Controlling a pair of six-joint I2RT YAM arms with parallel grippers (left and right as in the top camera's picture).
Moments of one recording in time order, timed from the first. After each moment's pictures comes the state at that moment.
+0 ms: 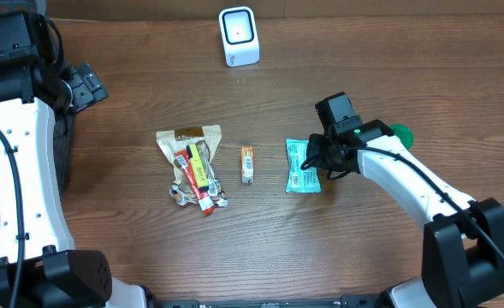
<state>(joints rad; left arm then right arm) 0.22 1.68 1.82 -1.26 -0.15 -0.36 0.36 1.69 1.09 -0.68 -0.03 0.51</state>
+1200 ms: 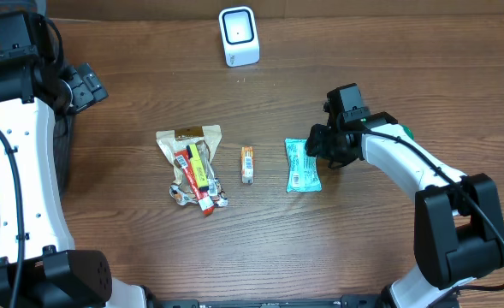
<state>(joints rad) 0.22 1.68 1.82 -1.26 -0.15 -0.36 0.27 1.80 1.12 -0.57 -0.18 0.45</state>
